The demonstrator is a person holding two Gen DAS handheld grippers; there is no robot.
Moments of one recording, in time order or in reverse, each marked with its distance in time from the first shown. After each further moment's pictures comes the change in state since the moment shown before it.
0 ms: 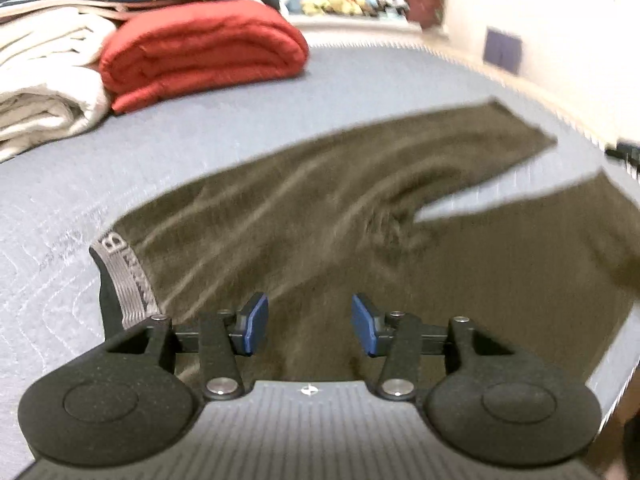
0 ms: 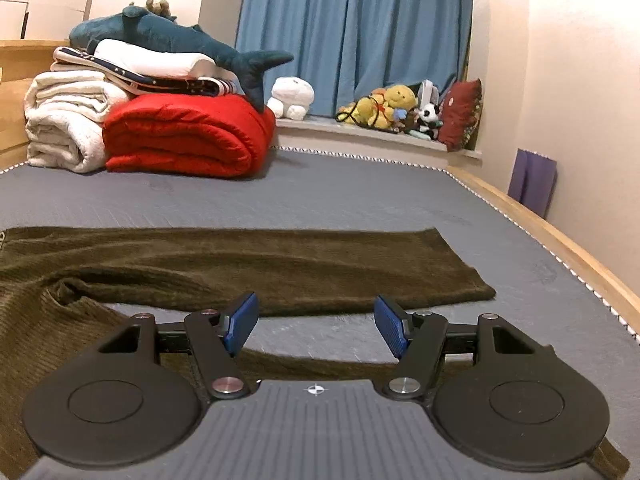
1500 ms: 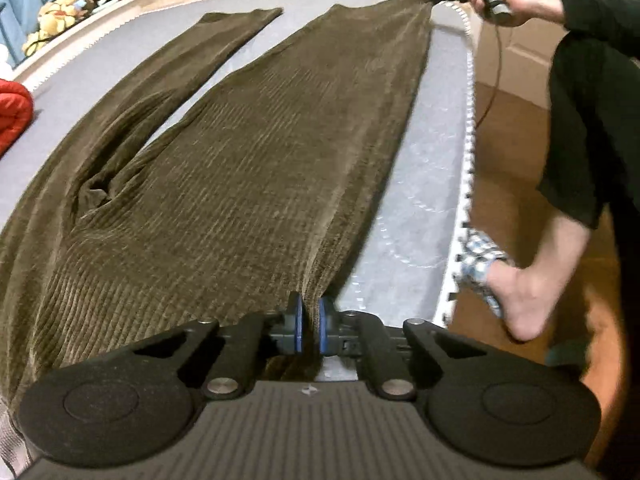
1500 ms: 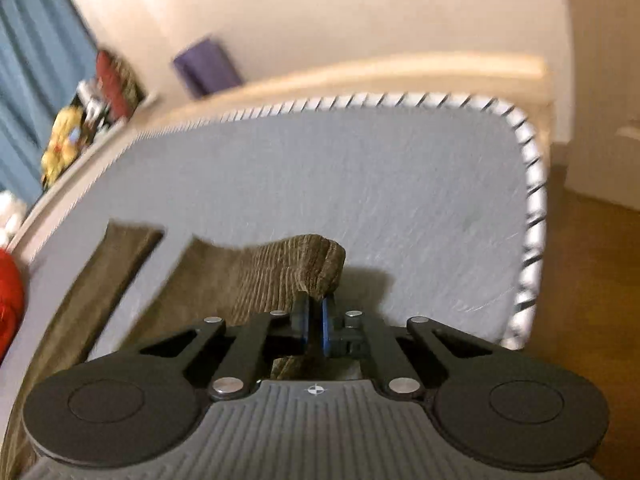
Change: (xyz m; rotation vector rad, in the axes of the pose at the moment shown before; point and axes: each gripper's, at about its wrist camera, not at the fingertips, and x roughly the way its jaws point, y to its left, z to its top) left arm -0.021 -0.116 -0.096 0.688 0.148 -0.493; right arm -0.061 -0.257 -0.112 0.931 0.164 -0.599
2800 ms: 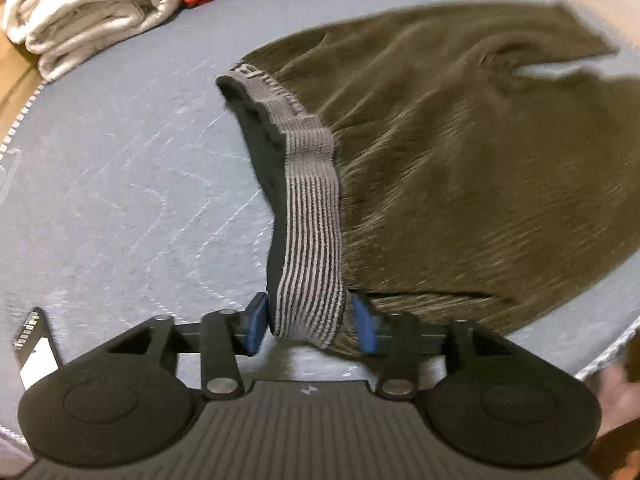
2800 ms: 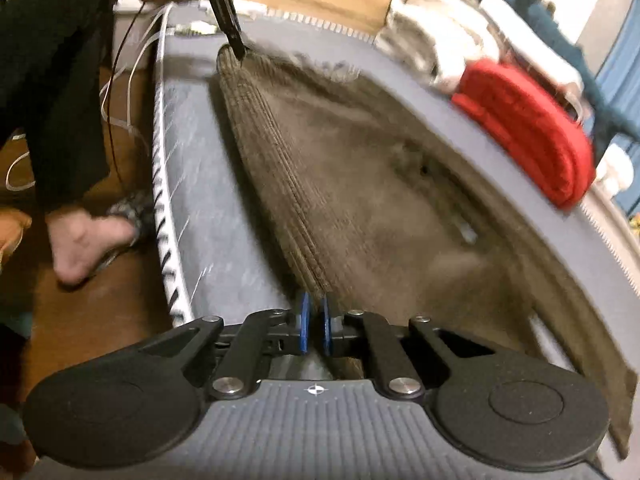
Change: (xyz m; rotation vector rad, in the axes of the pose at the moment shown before) left arm -0.100 0.113 -0.125 -0.745 0.266 0.558; right arm -0.167 0.163 -0.256 -1.829 0.145 1.153
